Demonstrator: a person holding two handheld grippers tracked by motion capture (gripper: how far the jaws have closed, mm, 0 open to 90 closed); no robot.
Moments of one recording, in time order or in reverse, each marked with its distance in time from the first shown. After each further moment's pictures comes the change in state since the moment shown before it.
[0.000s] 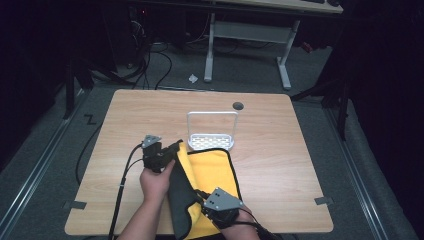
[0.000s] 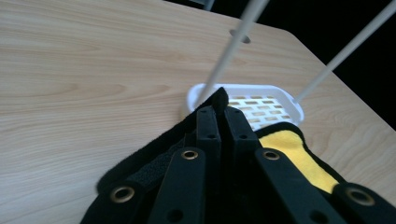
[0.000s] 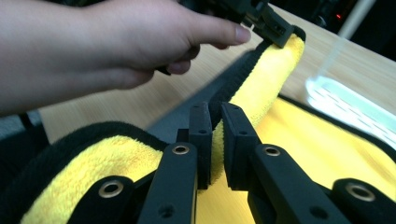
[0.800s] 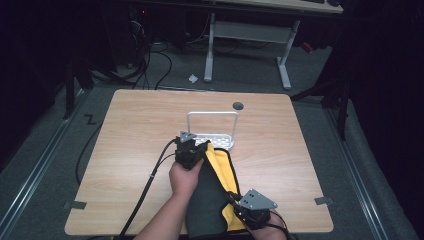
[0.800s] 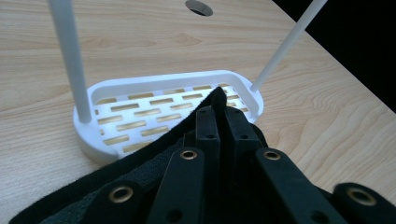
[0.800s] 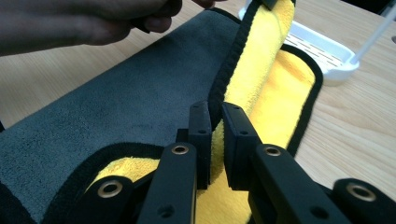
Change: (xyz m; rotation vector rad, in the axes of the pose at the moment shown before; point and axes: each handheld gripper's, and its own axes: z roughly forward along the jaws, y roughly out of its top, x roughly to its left) left arm -0.061 0.003 0.055 0.092 -0.015 0.079; right arm -0.047 -0.052 -0.041 0.092 -0.098 0.075
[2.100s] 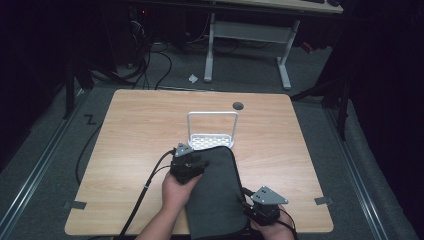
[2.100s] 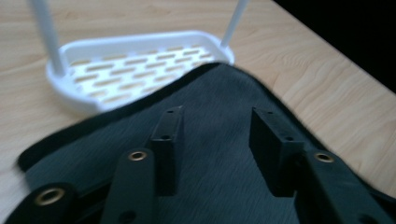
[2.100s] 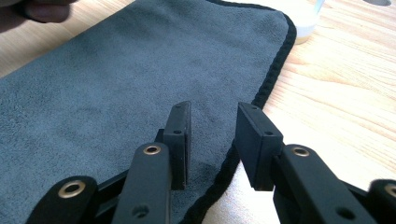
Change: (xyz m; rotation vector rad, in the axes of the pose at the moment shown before) left arm 0.008 -0.035 -0.031 0.043 -0.095 0.098; right arm -0.028 -0.024 0.000 0.034 -0.057 0.093
